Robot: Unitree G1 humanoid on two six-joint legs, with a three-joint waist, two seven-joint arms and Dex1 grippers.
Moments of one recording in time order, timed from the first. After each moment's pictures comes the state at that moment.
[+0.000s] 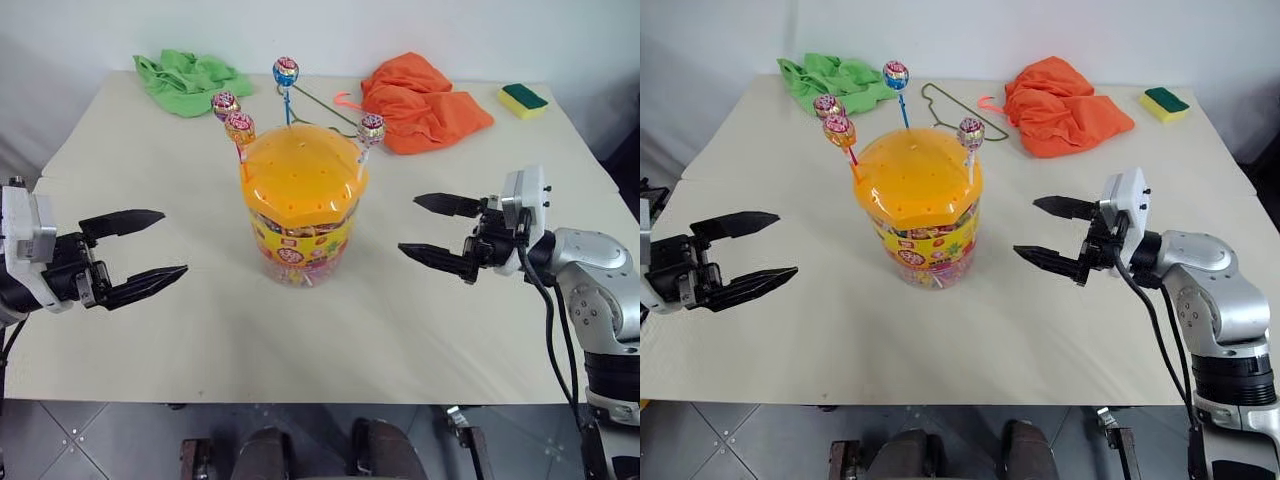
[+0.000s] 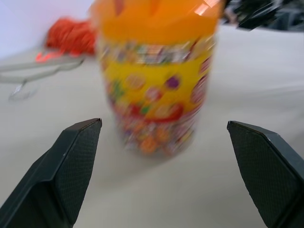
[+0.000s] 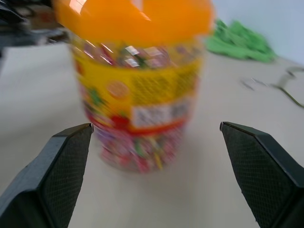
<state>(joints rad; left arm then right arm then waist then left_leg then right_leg) -0.13 0.90 0.60 -0.31 -0.77 0.49 -1.10 -0.49 -0.72 -0.14 -0.22 0.68 0.47 1.08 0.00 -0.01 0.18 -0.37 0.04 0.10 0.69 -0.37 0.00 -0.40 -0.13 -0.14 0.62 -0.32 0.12</state>
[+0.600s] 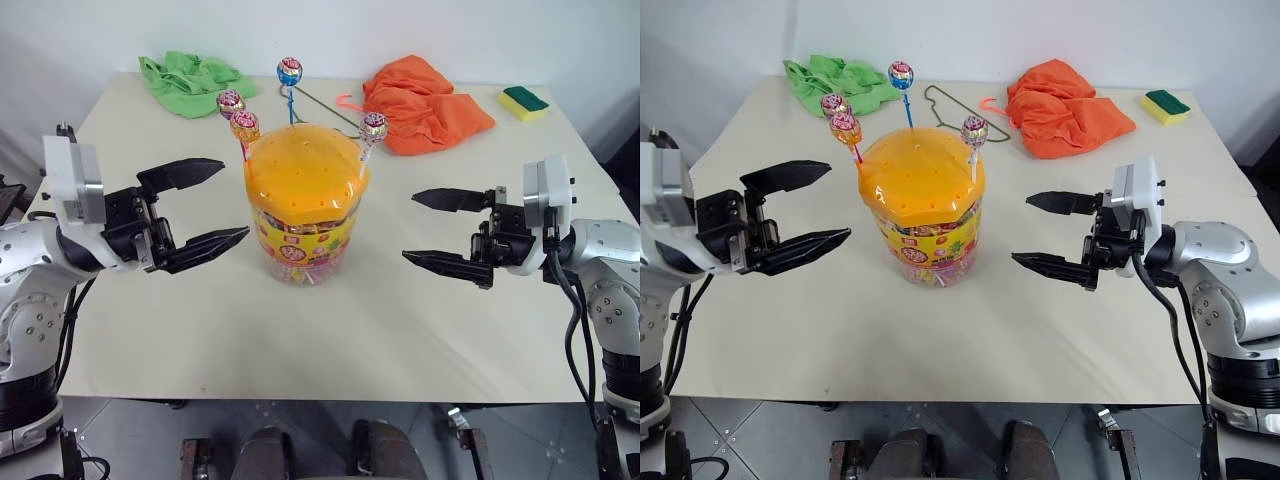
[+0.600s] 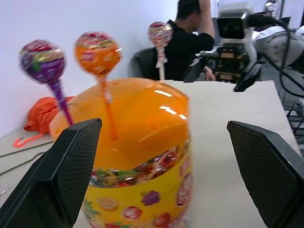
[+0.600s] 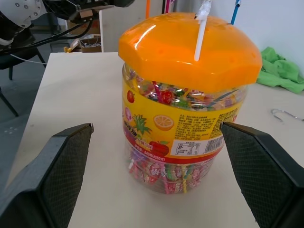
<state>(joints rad) -0.43 0.78 0.36 -0.30 -0.80 0.44 -0.96 -0.49 -0.78 -0.16 -0.27 0.72 0.48 1.11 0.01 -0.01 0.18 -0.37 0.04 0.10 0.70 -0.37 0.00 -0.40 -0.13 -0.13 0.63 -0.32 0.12</state>
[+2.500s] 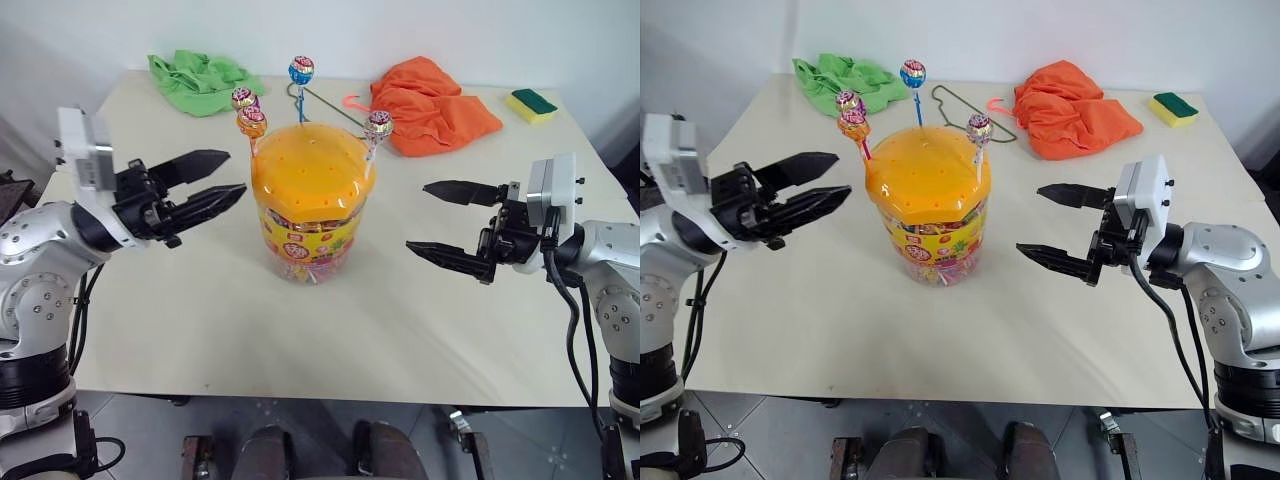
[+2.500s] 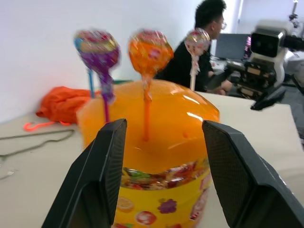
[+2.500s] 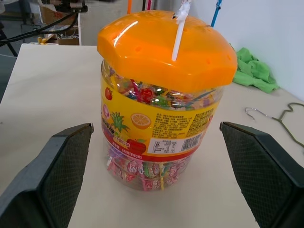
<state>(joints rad) -0.50 0.76 0.32 -0.27 -0.84 0.59 -0.87 -0.46 -0.79 -0.19 -0.31 0.69 0.46 1.04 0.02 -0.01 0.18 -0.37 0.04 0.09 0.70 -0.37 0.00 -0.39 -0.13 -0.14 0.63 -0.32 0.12</state>
